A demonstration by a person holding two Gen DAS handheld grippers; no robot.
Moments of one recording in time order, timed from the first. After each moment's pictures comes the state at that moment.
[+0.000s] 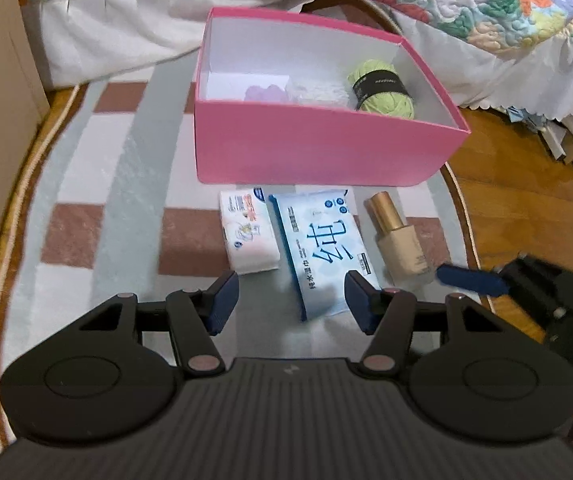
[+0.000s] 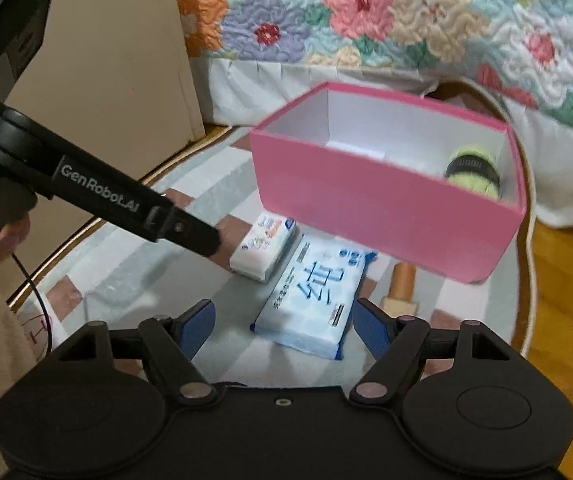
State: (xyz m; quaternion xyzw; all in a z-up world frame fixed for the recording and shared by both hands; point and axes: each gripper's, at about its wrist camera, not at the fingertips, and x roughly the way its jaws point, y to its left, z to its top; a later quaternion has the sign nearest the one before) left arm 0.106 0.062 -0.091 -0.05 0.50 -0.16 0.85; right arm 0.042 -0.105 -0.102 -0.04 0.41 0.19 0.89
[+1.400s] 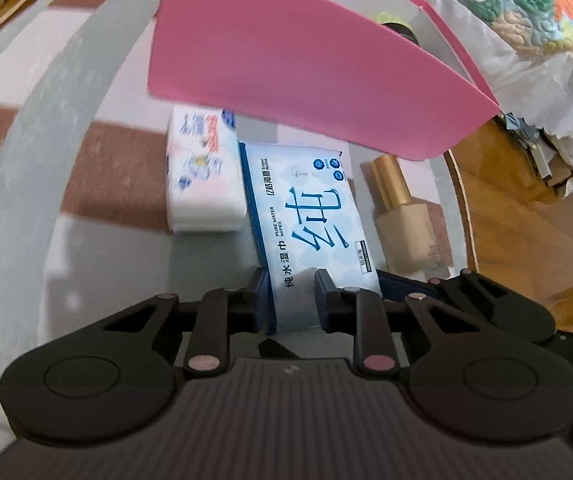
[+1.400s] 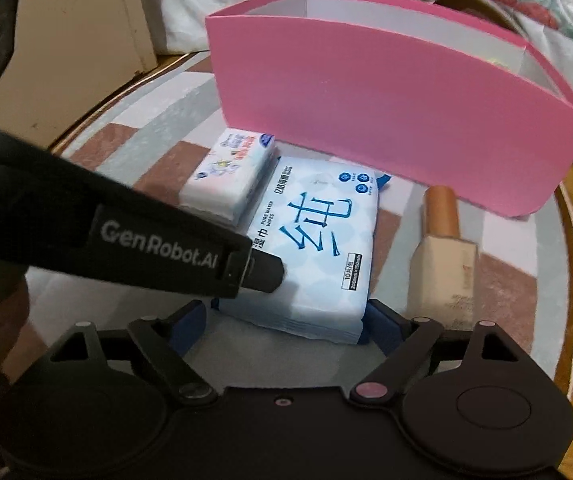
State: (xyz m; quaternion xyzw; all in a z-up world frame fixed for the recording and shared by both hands) left arm 0.127 0.051 -0.180 -0.16 0.54 -0.19 0.81; right arm 0.077 -0.076 -0.173 -0.03 0.47 0.16 0.87
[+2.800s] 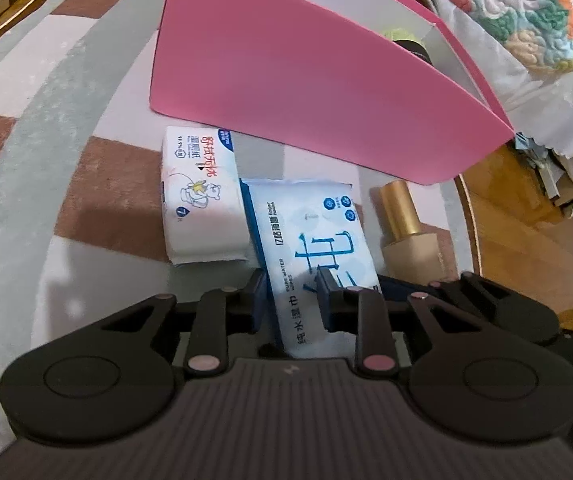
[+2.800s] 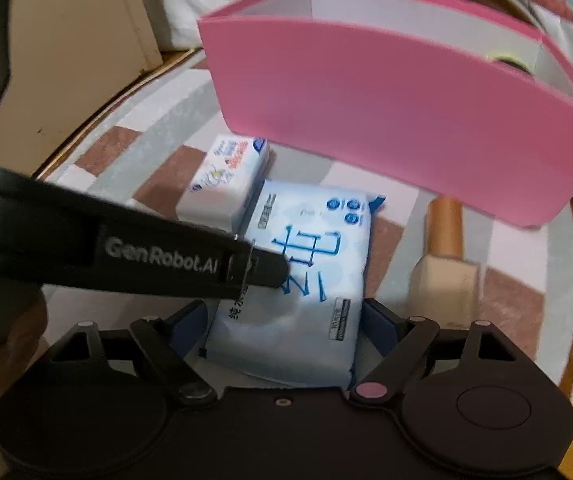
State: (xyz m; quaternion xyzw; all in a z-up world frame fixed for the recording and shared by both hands) left arm 0.138 0.046 -0.184 -0.16 0.51 -0.17 0.83; right arm 0.103 -0.087 -0.176 -0.05 0.48 0.17 0.86
